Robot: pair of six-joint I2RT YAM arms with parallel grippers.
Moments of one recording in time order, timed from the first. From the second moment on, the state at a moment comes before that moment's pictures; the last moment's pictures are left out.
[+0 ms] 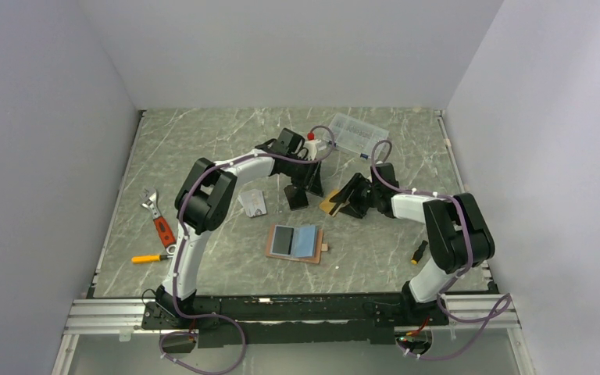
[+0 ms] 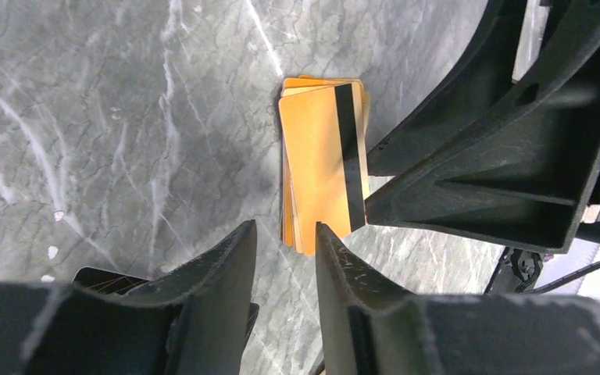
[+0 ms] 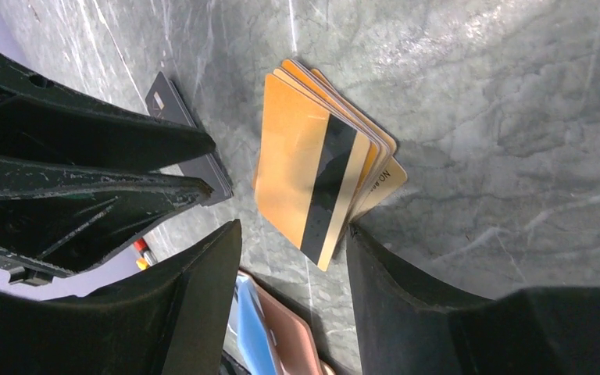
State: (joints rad) left arm -0.59 2.24 1.65 -0.31 0.68 -0.20; right arm 0.24 1.65 0.70 0.10 -0.40 0.93
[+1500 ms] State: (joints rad) left arm -0.69 2.29 1.80 -0.44 0.43 0.02; right arm 0.17 1.65 0.58 0.29 -0.43 1.04
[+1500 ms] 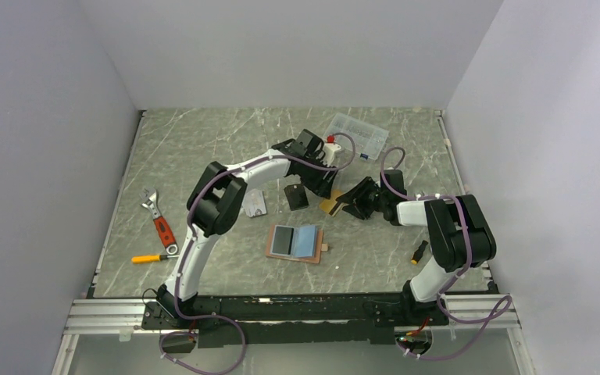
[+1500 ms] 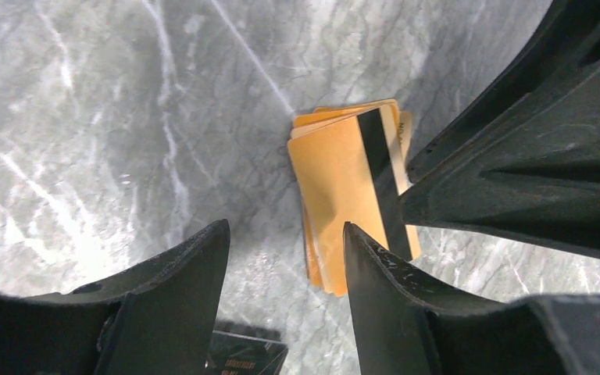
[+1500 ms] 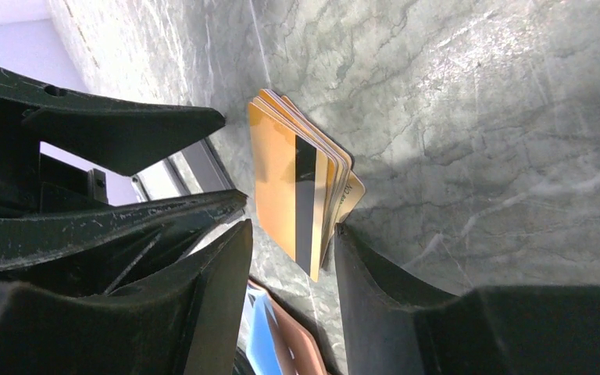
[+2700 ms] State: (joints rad) left arm -0.70 2.32 1.85 -0.48 0.37 0.09; right arm 0.16 1.66 0.56 0.35 -0.45 1.07
